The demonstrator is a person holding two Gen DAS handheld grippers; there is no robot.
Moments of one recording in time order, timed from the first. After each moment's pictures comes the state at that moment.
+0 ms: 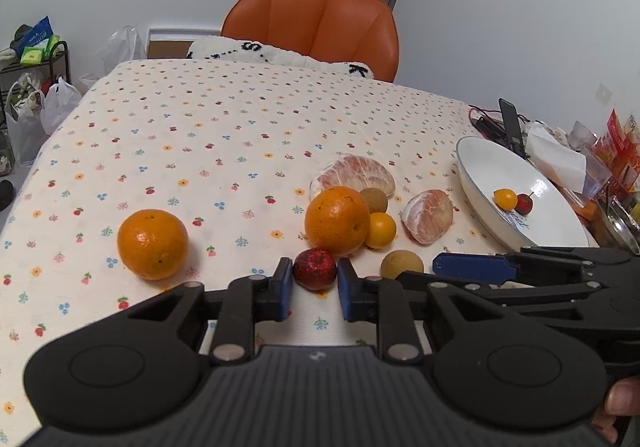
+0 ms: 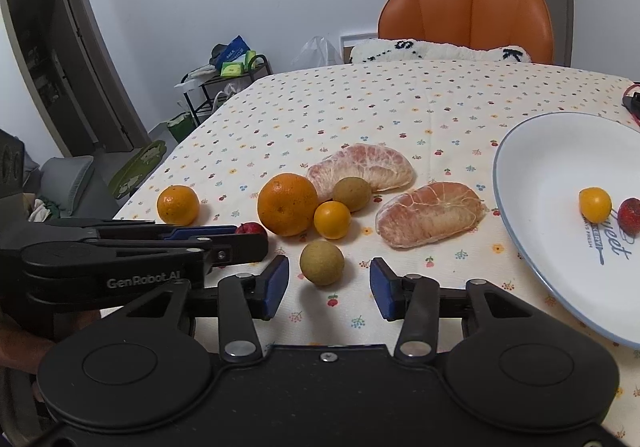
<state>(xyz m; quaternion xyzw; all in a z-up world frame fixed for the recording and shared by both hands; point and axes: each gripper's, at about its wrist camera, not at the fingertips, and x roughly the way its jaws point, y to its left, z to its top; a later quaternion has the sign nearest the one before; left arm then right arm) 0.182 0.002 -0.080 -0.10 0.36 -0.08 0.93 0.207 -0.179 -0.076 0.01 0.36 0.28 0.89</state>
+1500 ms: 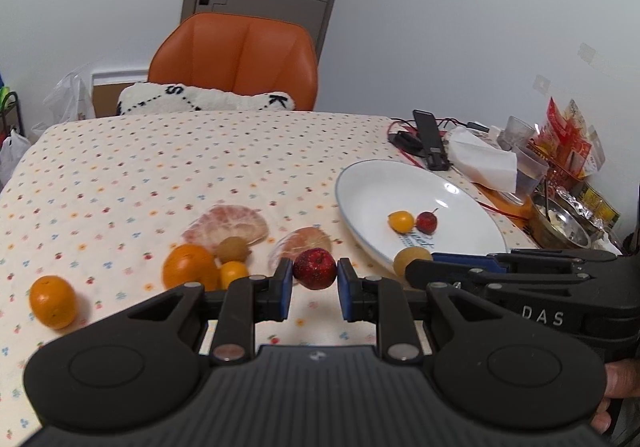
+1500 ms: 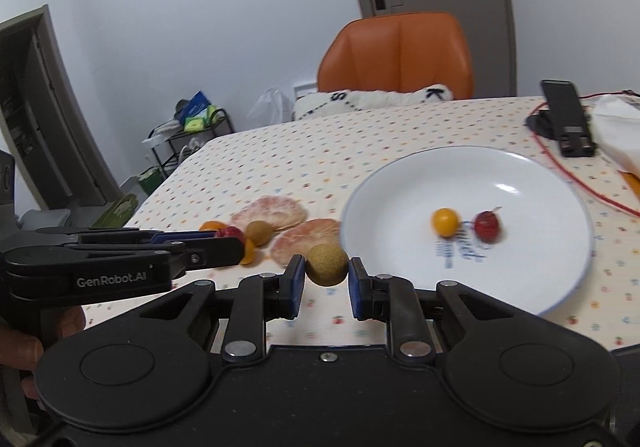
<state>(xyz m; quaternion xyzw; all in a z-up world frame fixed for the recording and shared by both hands) 0.174 -0.078 -0.037 -0.07 0.31 -0.15 0.94 0.183 -0.278 -0.044 0.05 0.30 0.22 0.93</state>
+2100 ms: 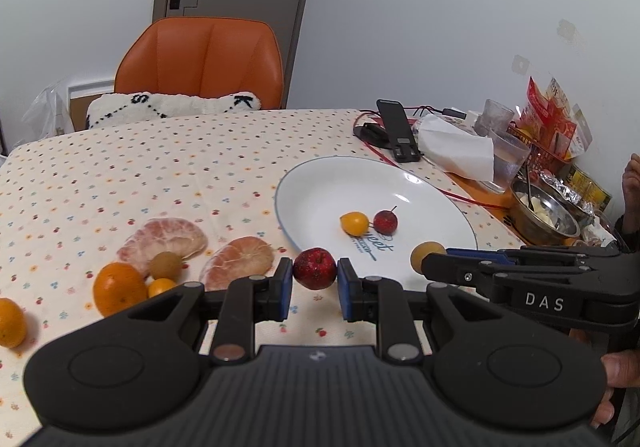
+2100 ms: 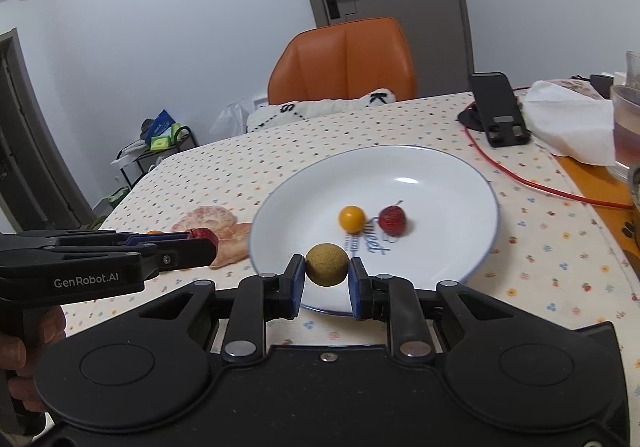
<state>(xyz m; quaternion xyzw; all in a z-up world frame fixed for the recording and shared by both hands) 0.183 -0.129 -0.036 -0.04 0.31 -0.17 0.93 0.181 -0.337 -0.052 0.07 0.29 0.18 0.94</state>
